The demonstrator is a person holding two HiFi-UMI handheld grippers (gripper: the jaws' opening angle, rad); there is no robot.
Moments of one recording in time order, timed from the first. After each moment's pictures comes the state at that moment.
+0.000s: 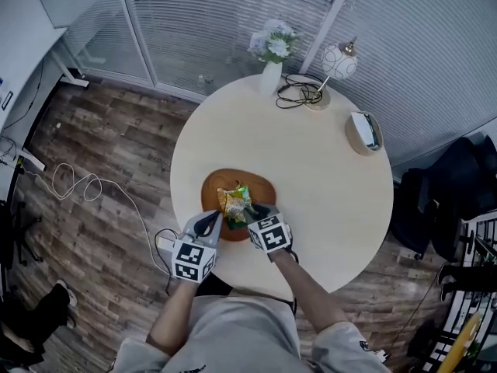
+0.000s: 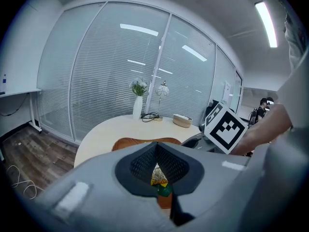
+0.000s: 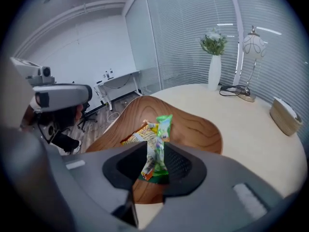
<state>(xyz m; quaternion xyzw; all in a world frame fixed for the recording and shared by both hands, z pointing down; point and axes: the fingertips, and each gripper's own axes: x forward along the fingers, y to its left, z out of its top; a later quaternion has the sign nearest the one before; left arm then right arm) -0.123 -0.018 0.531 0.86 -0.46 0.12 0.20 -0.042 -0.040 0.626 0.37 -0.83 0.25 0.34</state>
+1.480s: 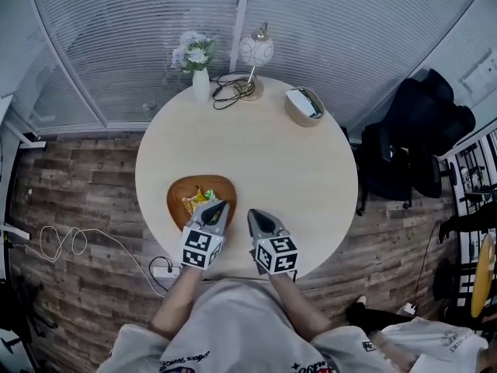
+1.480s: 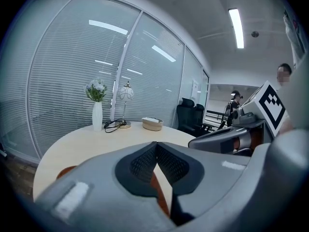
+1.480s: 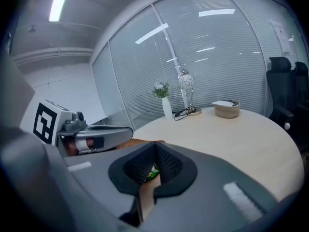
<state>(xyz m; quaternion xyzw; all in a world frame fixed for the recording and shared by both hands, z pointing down) 0.000 -0.014 0.501 0.94 -0.29 0.13 0.14 0.059 0.027 0.511 0.60 -0.76 0.25 0.09</state>
